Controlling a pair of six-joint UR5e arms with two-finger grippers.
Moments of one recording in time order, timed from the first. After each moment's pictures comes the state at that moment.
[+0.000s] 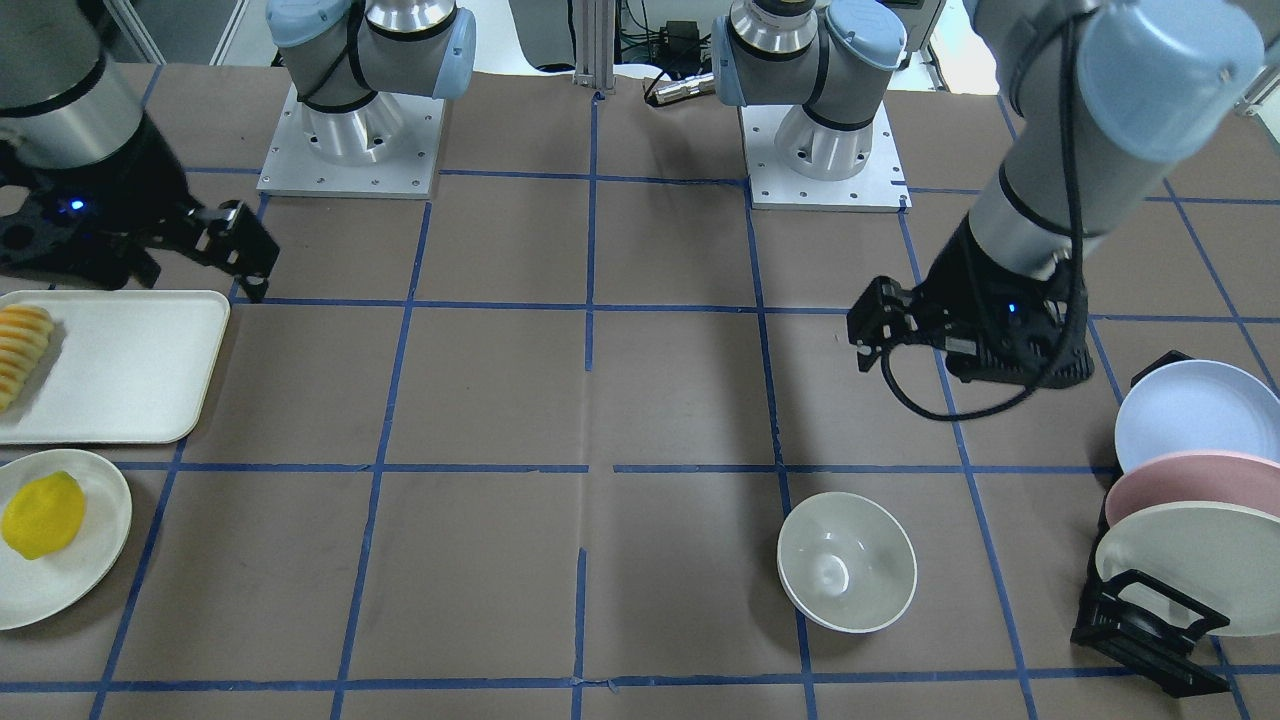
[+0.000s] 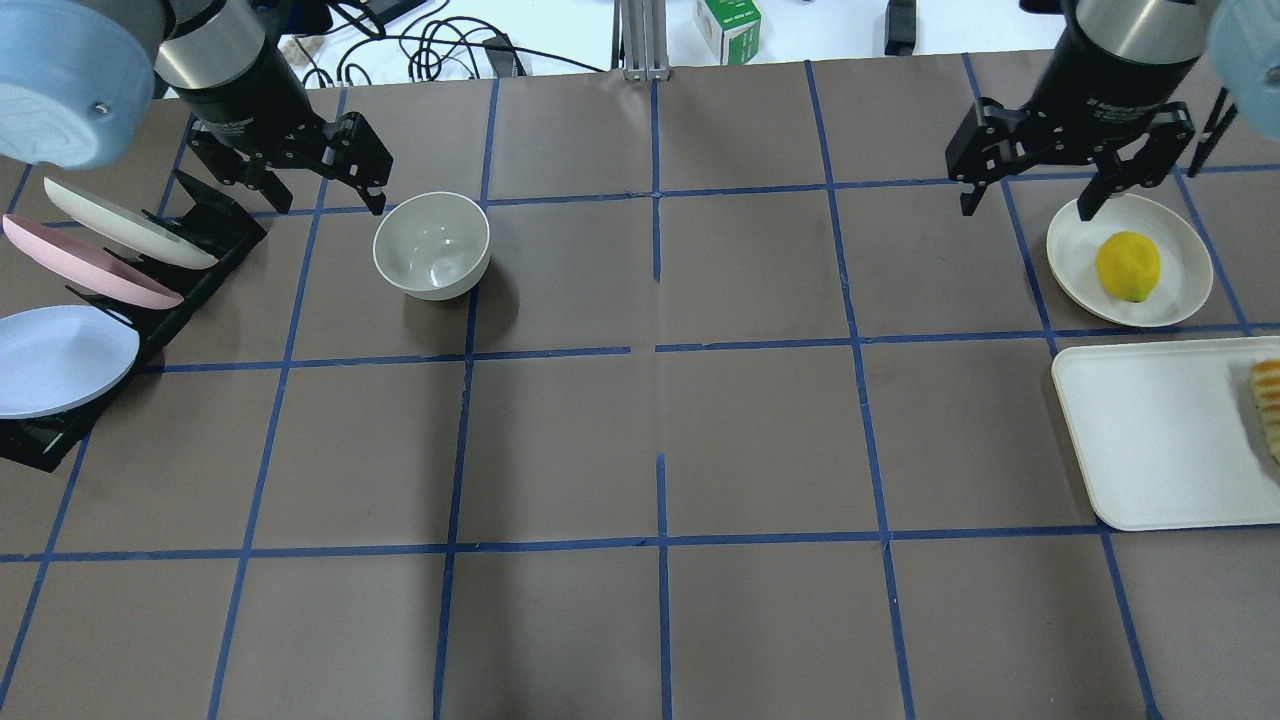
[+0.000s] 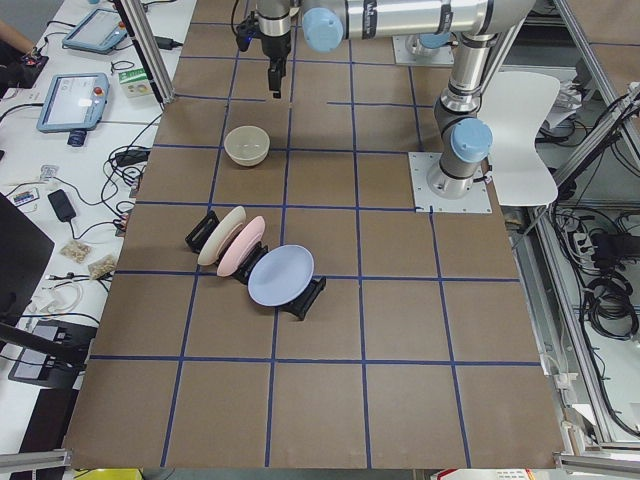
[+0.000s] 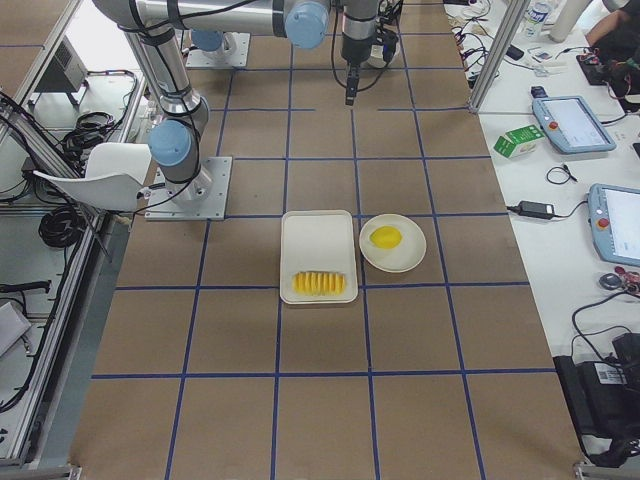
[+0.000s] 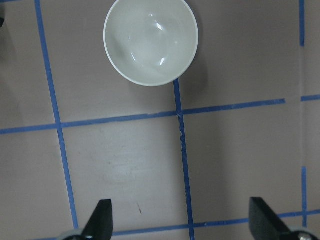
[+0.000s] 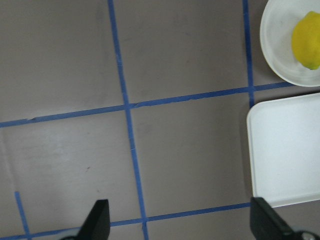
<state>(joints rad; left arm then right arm) -1.46 -1.79 -1.46 -1.46 1.53 0.19 1.38 -1.51 1.55 -1.59 -1.59 -0.03</state>
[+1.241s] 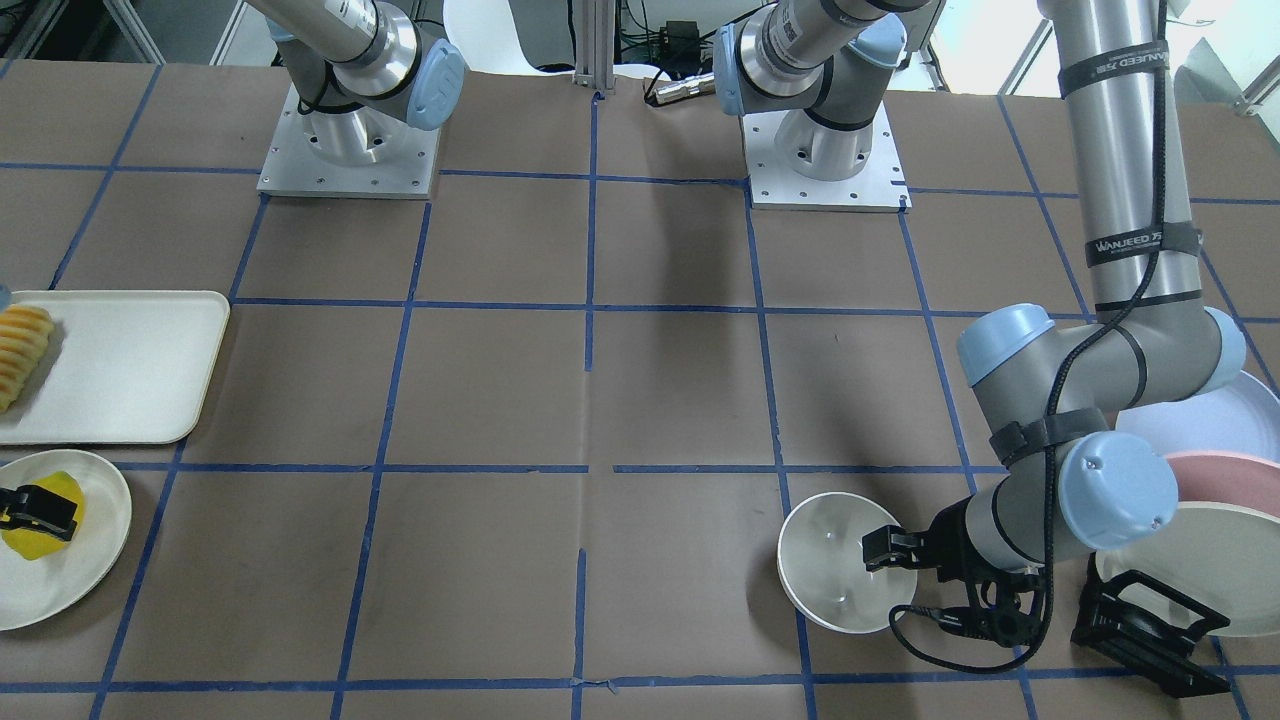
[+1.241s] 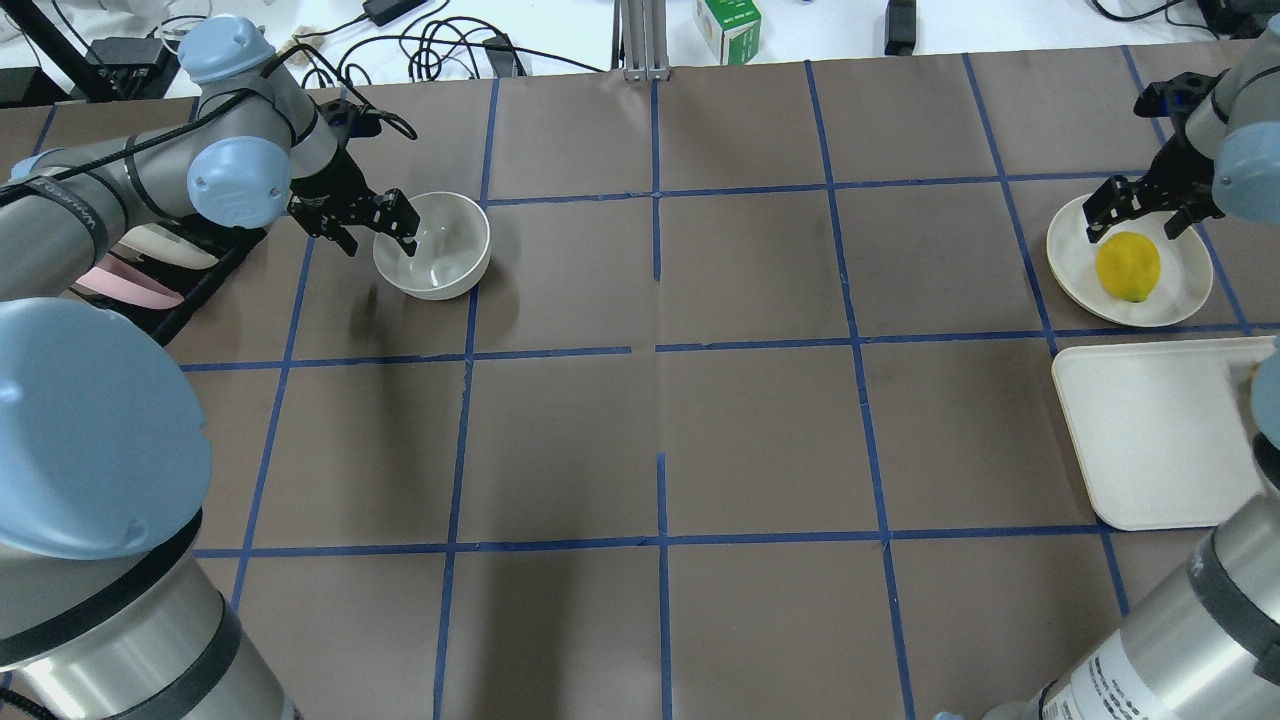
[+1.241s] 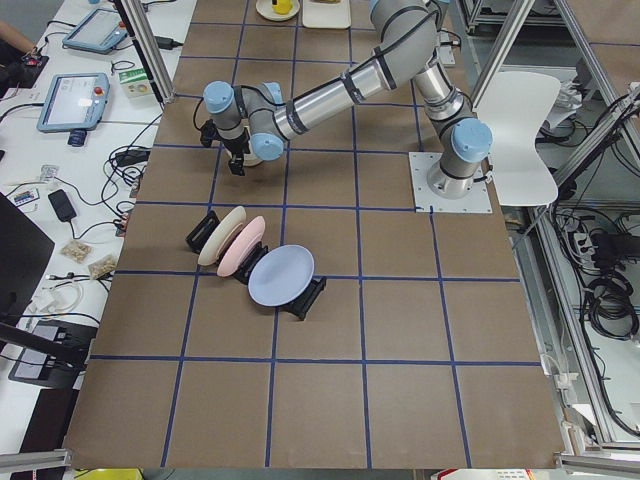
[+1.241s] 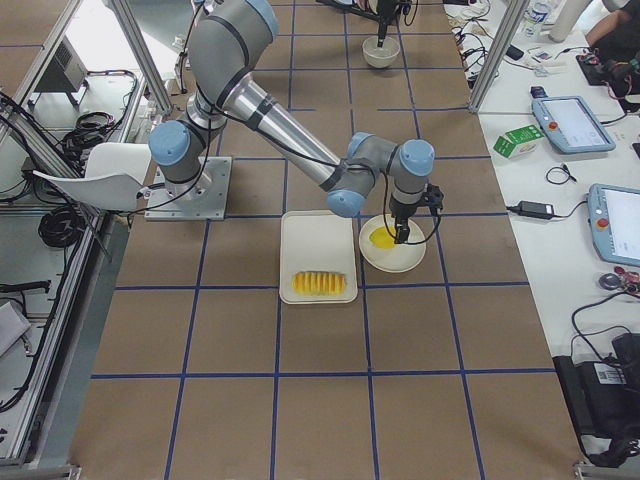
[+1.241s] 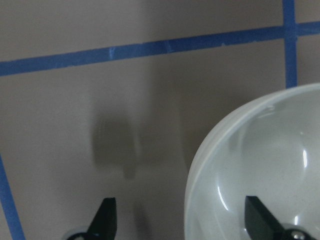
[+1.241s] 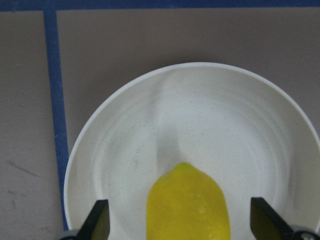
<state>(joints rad) -1.38 -2.19 -1.47 -1.12 1.48 0.32 1.08 -1.00 1.55 -2.17 -1.59 -0.47</state>
